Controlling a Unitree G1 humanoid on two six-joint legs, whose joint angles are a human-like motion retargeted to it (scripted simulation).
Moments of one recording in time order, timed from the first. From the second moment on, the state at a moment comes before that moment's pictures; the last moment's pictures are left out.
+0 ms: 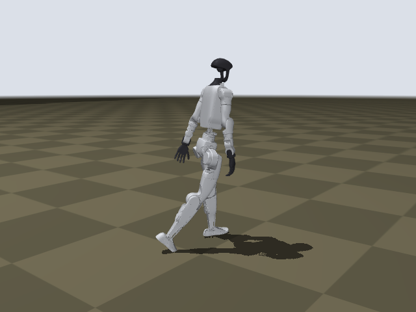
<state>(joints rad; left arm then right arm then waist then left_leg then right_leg) 0.21 0.24 0.43 1.52 0.76 -0.05 -0.19 -0.09 -0.18 0.16 1.44 -0.55 -0.28 0.08 -0.01 -0.08 -0.05 -0.44 -0.06 0.02 0.12 -0.03 0.15 0.14 0.01 -0.14 0.24 0.15 0.03</state>
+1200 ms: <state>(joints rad) 0.14 0.20 0.44 1.50 0.69 -0.09 -0.12 -0.10 -0.21 0.16 1.40 -0.52 -0.28 0.08 -0.08 -0.07 0.04 -0.25 -0.06 -0.19 0.14 0.03 0.03 0.00 -0.08 -0.26 0.03 -0.15 0.04</state>
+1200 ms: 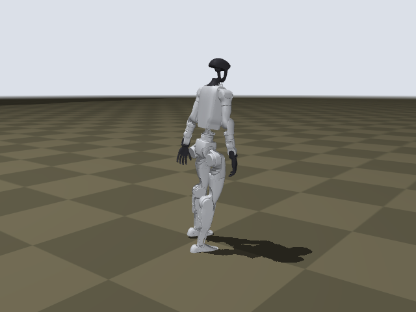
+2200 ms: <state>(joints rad) 0.06 0.23 0.29 1.45 0.71 -0.08 -0.17 0.05 -0.20 0.08 1.48 -0.51 -0.23 0.08 -0.21 -0.06 -0.08 -0.03 0.05 0.48 0.10 -0.14 -0.06 0.00 -0.04 -0.42 0.04 -0.21 0.06</state>
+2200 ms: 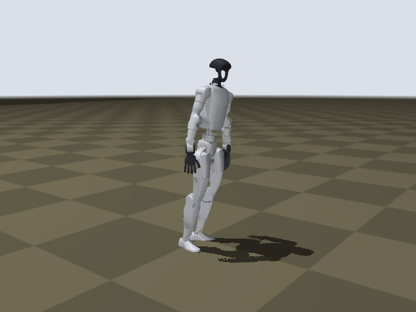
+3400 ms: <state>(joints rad) 0.00 0.22 0.27 1.47 0.72 -0.04 -0.16 0.11 -0.23 0.12 1.49 -0.54 -0.20 0.06 -0.09 -0.09 -0.07 -0.03 -0.04 0.21 0.05 -0.22 0.01 -0.07 -0.12 -0.43 0.08 -0.09 0.17</state>
